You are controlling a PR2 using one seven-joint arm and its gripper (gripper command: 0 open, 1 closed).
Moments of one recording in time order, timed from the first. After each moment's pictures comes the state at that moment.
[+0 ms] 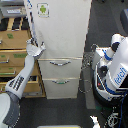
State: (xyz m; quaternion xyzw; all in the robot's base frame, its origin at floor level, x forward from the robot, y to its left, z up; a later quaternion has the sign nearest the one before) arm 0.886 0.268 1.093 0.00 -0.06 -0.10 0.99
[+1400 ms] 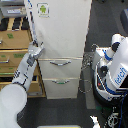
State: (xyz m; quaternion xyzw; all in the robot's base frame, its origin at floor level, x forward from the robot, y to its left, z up) arm 0.922 0.269 1.060 -0.05 -0.03 -0.13 0.99
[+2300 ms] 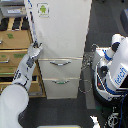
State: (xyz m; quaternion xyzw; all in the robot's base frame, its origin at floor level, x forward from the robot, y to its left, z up) arm 0.922 0.276 1.041 -0.05 -0.02 -0.14 0.99
